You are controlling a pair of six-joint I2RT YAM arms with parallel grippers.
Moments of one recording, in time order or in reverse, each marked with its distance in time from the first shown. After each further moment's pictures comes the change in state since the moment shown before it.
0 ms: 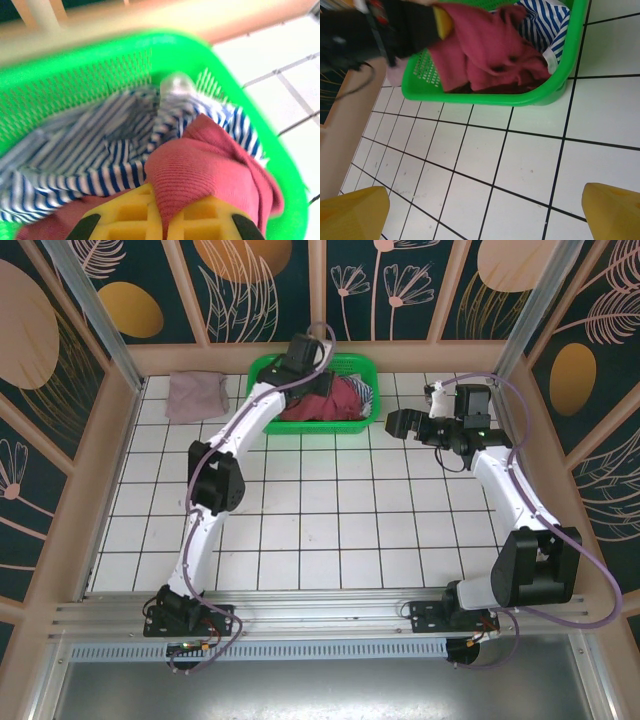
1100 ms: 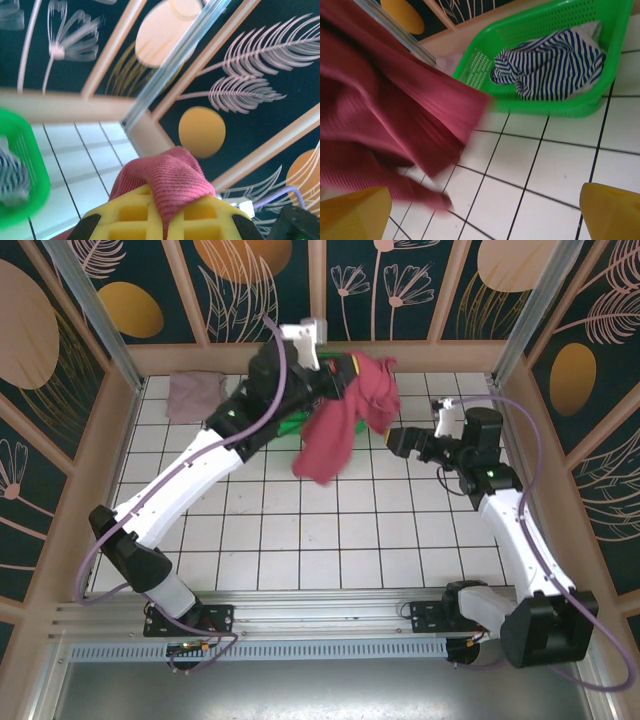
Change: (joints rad) left arm -0.298 -0.792 -0.726 0.422 -0.028 -0.551; right arm 0.034 -0.335 -0.240 0.126 -0.026 0.071
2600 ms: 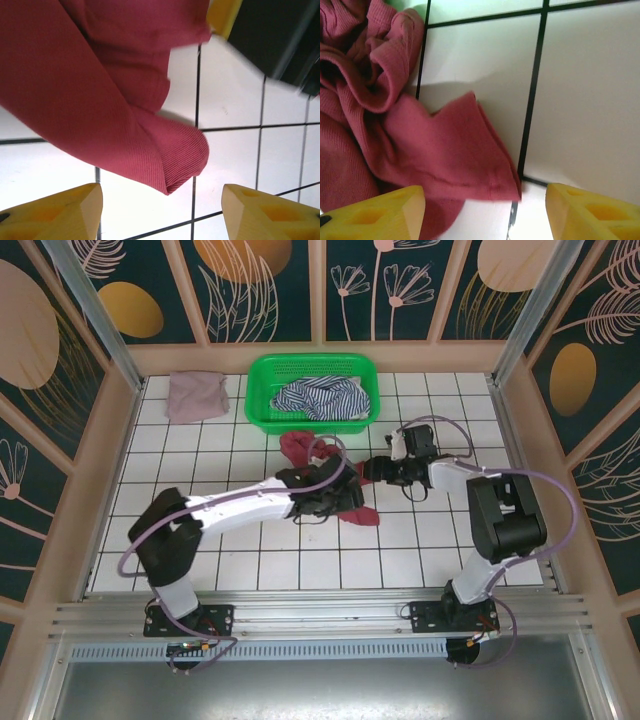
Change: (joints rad) left arm -0.198 0.151 -0.497 -0.216 -0.080 -0.411; right arm 0.148 0.658 0.001 0.160 0.202 -0.035
